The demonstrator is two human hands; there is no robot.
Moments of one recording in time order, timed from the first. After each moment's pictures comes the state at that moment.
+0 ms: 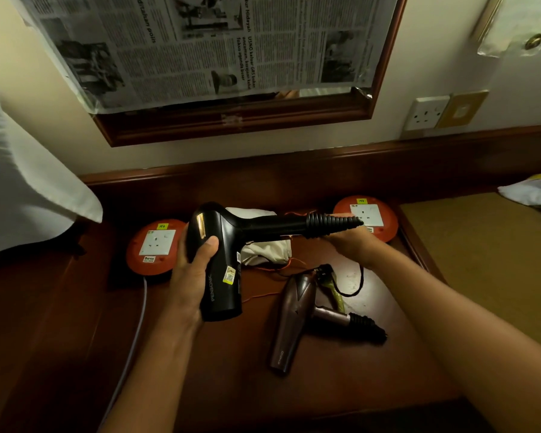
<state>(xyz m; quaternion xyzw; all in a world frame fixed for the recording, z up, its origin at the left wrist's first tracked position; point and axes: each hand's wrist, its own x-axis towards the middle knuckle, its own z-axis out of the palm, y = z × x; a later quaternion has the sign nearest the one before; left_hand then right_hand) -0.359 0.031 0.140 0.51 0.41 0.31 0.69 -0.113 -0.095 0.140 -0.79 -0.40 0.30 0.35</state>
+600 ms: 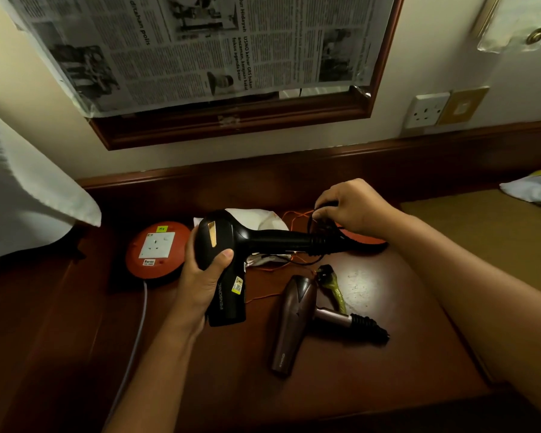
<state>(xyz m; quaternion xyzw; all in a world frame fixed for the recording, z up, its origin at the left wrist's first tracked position) -0.353 0.025 0.138 0.56 0.39 0.30 0.67 -0.090 -0.081 0.191 -0.79 -0.56 0.11 0.21</state>
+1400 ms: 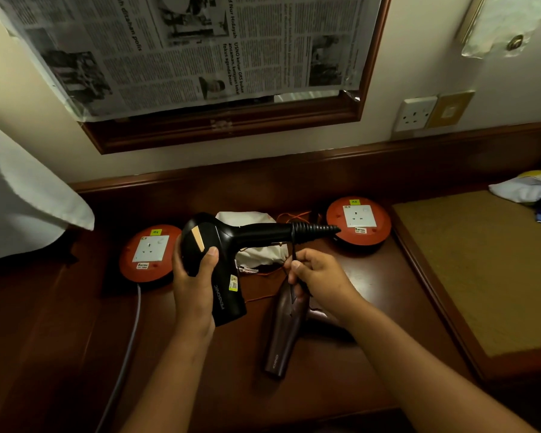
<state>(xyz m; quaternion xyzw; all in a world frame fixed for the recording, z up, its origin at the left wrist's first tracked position) -0.338 0.008 0.126 0.48 0.44 0.42 0.63 -0.194 -0.116 0.129 -0.69 -0.26 0.40 0.55</state>
